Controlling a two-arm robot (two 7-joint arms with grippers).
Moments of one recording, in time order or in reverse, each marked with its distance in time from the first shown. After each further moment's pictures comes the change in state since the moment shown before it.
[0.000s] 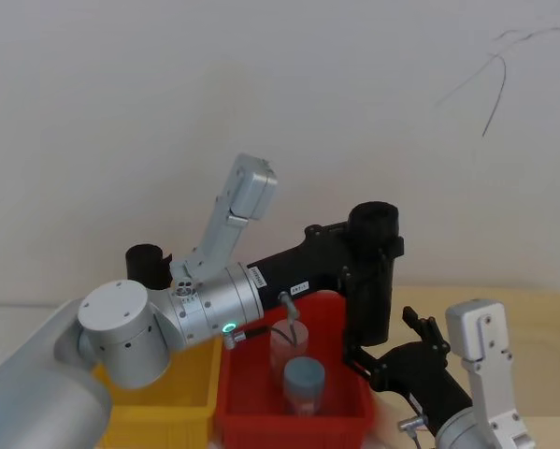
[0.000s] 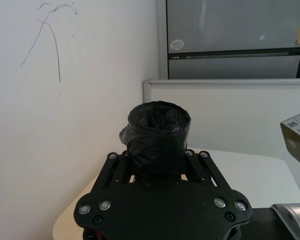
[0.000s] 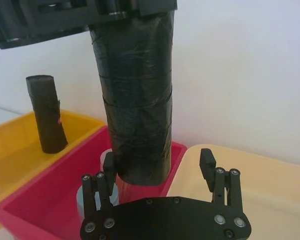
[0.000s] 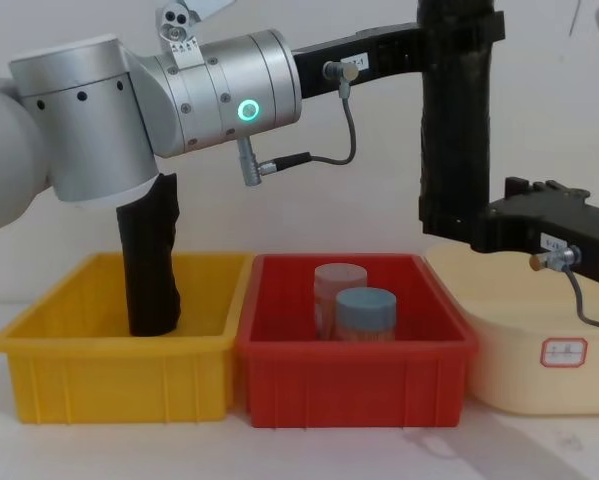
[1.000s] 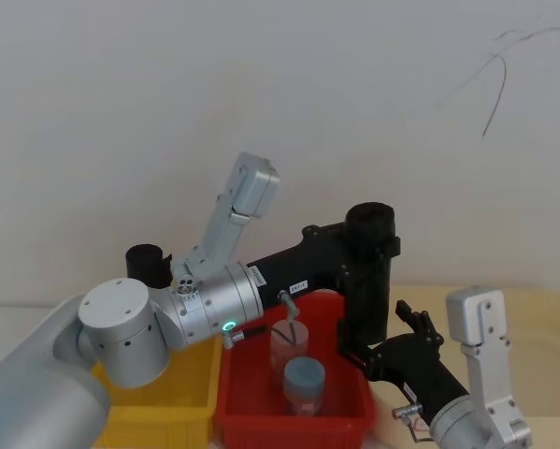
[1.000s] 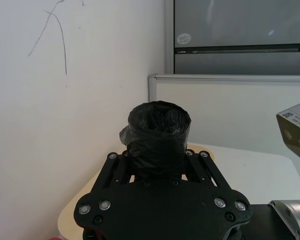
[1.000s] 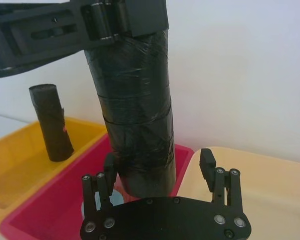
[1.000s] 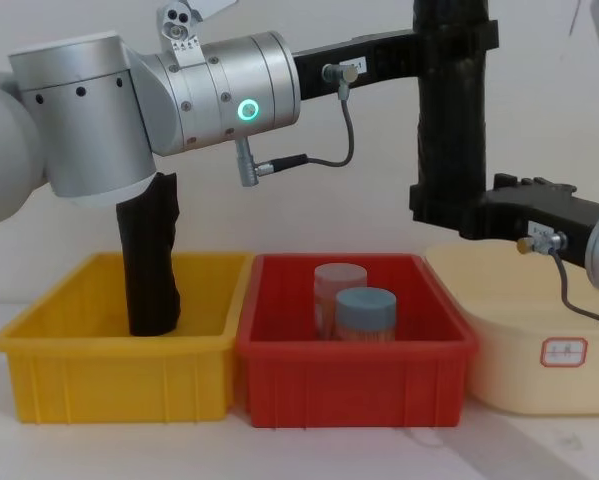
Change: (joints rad) left arm -0.008 0.014 0.022 -0.008 -0.007 0.026 0.042; right arm 0.029 -0.042 0.027 0.030 0.023 0.025 0.039
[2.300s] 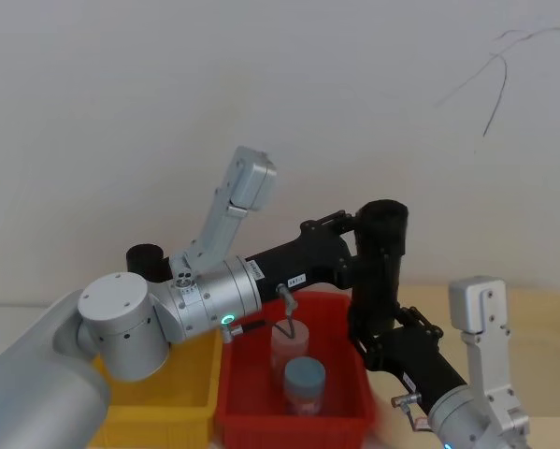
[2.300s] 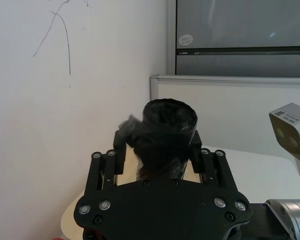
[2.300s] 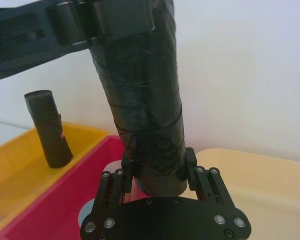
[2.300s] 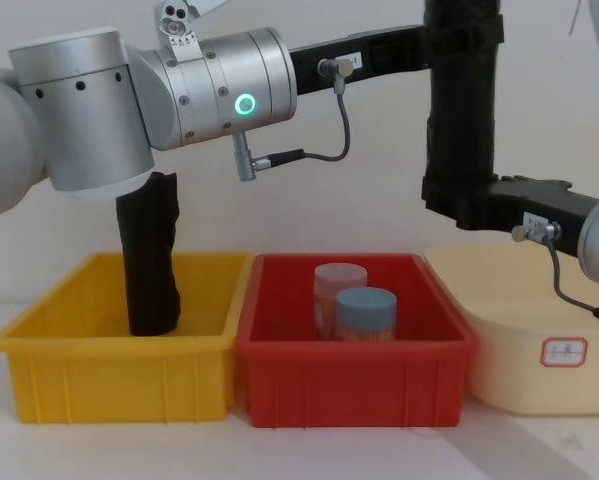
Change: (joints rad) left arm -0.020 -0.003 0.002 0.027 -0.016 0.002 -0.007; right arm 0.029 -0.022 0.014 0.030 0.019 0.014 0.006
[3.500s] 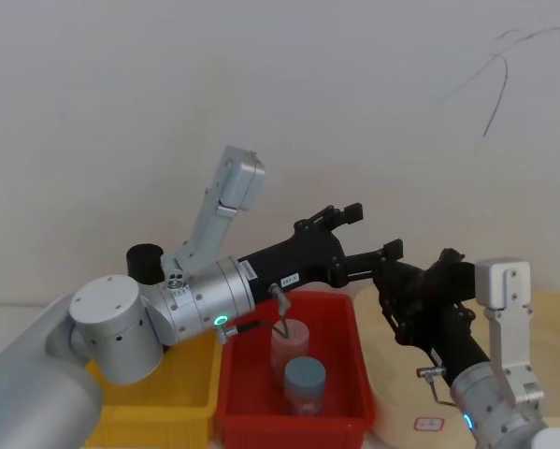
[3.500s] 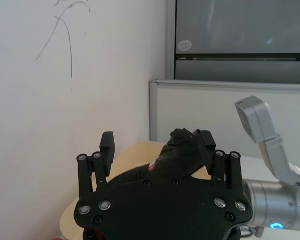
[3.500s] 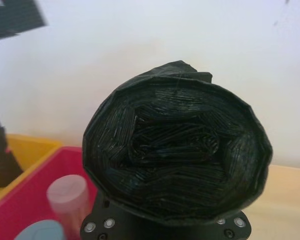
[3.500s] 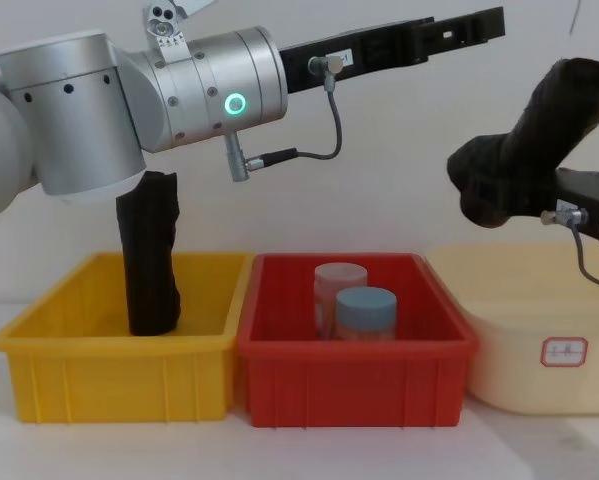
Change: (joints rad) left arm 0.011 0.012 -0.008 -0.012 -0.027 -0.004 -0.010; right arm 0.072 -0.028 0.062 0.101 -0.036 -0.017 -0.060
